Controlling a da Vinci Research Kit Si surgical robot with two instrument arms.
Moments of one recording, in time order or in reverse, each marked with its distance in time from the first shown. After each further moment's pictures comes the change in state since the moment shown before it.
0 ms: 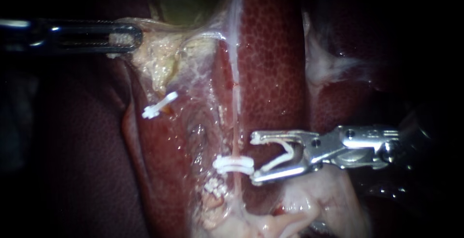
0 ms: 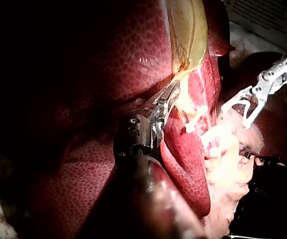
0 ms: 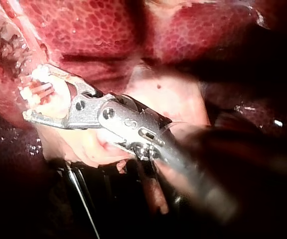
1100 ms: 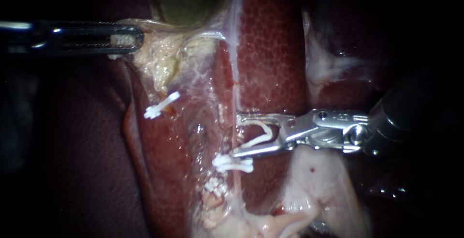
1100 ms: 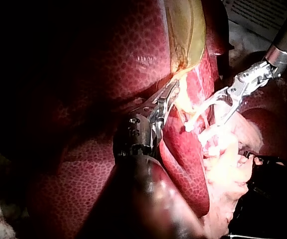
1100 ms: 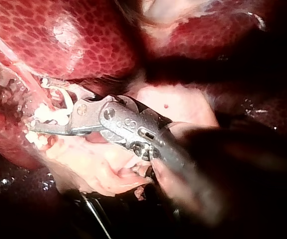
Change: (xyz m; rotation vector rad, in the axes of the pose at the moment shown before) right arm -0.002 0.005 0.003 -0.065 -0.061 0.092; left arm 0.000 0.000 0.000 -0.003 -0.001 0.001
